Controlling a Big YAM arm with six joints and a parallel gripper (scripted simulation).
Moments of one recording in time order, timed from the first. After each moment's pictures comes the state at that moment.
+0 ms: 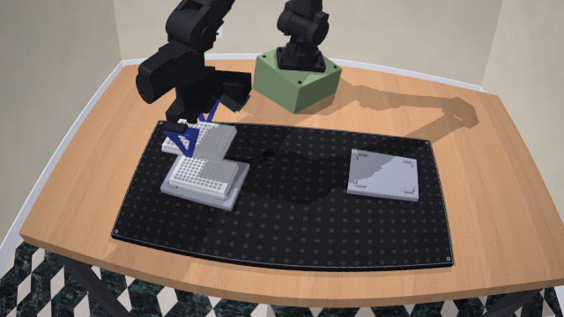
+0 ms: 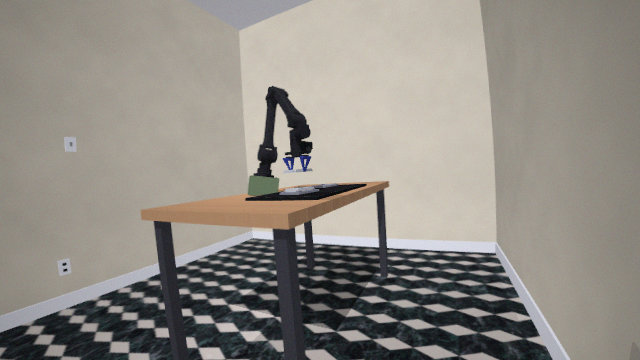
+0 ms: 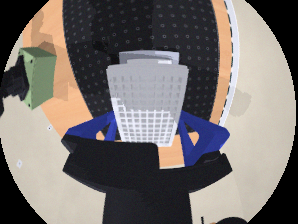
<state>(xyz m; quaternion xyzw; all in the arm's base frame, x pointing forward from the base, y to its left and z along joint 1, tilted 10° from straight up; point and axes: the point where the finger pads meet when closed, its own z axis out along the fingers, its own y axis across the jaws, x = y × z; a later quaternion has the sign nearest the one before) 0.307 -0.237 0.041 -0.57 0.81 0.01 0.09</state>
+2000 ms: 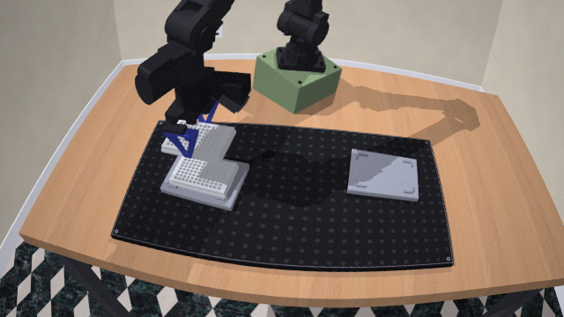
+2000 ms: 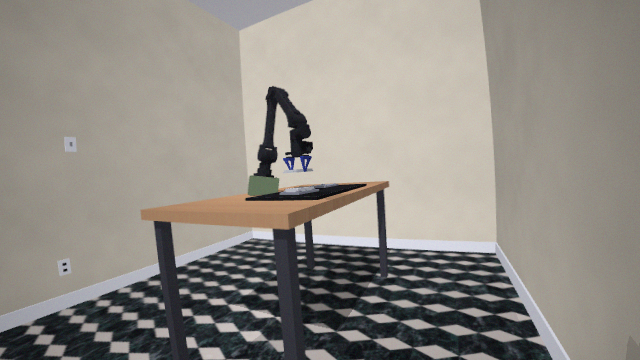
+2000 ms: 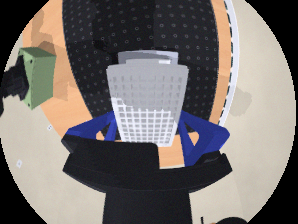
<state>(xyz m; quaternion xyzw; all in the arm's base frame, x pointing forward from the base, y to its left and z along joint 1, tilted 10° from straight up) 0.309 -0.238 0.041 -0.57 0.81 0.01 0.09</state>
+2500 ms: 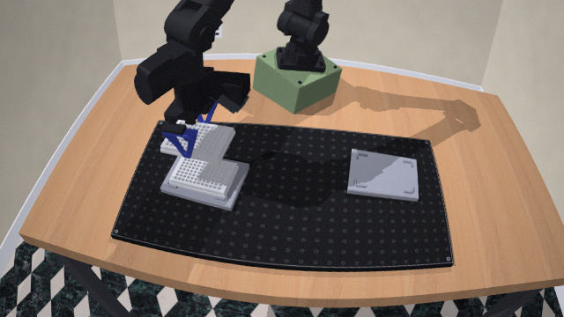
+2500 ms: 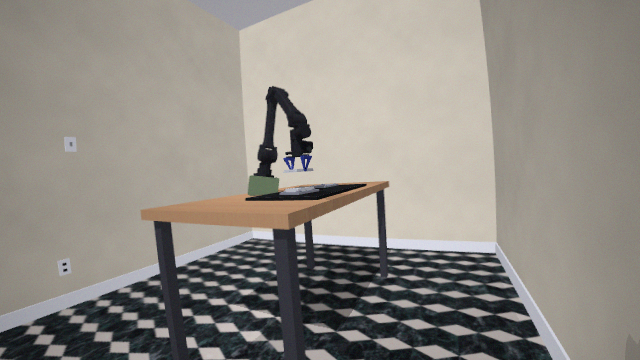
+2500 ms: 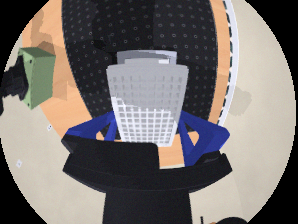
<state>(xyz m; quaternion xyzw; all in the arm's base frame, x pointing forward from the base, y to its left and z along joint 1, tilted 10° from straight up) 0.311 -0.239 0.042 -0.58 0.81 0.00 0.09</state>
